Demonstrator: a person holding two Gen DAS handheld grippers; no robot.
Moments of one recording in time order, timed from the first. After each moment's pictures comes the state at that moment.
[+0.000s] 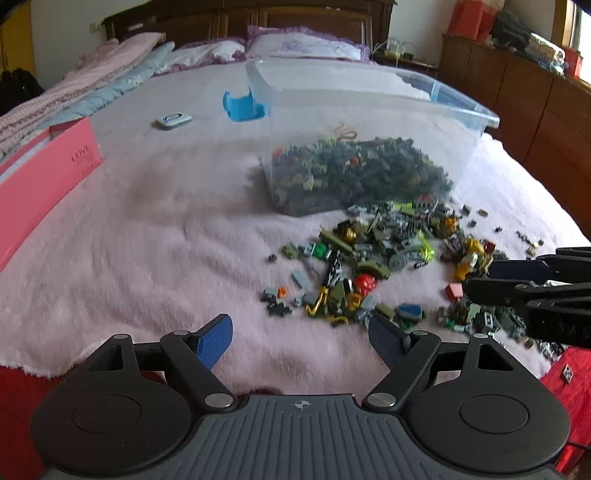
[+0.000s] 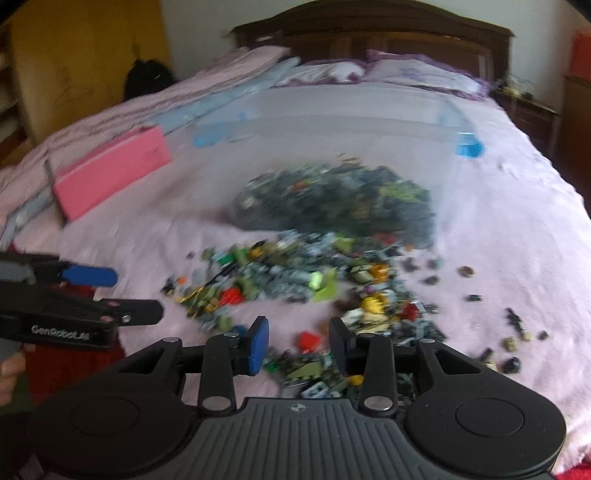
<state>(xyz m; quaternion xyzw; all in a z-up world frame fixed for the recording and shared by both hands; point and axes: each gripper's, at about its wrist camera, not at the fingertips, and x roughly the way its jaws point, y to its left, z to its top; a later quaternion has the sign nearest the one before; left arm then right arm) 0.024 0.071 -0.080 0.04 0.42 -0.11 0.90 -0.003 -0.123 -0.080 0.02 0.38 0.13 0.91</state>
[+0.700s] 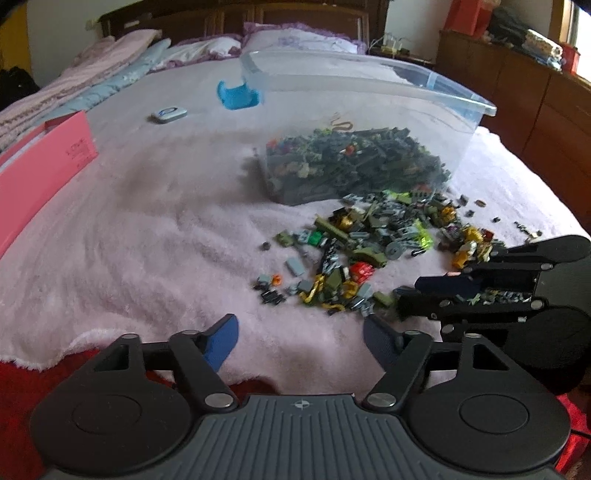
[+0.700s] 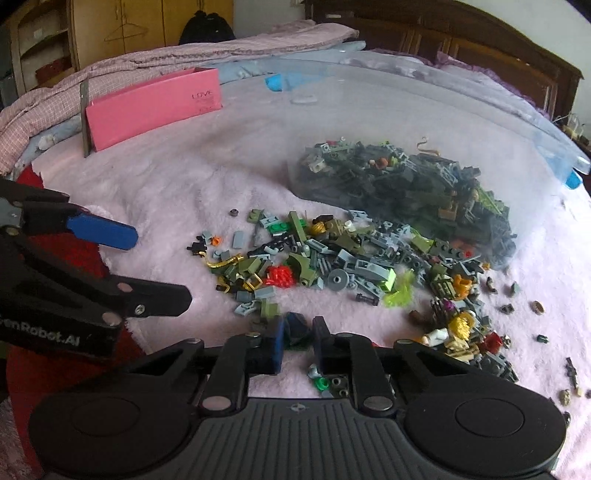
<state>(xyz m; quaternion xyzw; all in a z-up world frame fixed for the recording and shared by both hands) 0.024 0.064 -0.087 0.04 0.42 -0.13 0.90 0.025 -0.072 -0.108 -0.07 0.40 0.19 0.89</state>
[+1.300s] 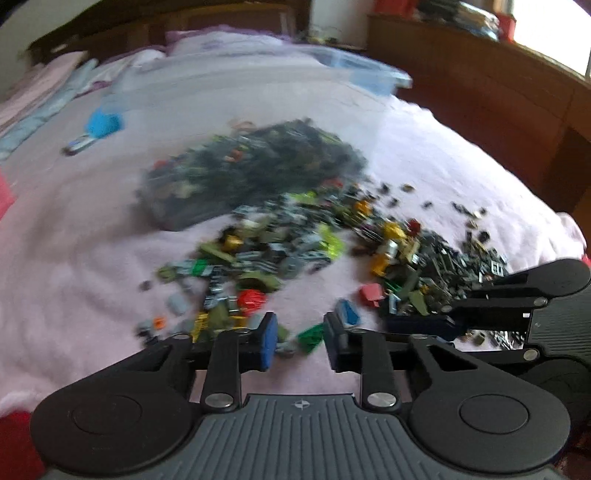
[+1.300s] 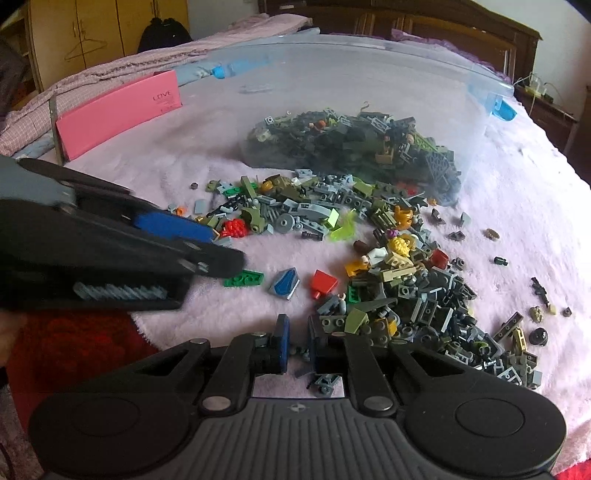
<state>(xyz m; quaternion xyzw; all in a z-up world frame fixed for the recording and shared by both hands) 0.042 -0.007 -0.105 0.08 0.42 -0.23 0.88 -0.004 -0.113 -0.116 -0.03 0.42 0.14 0.90</state>
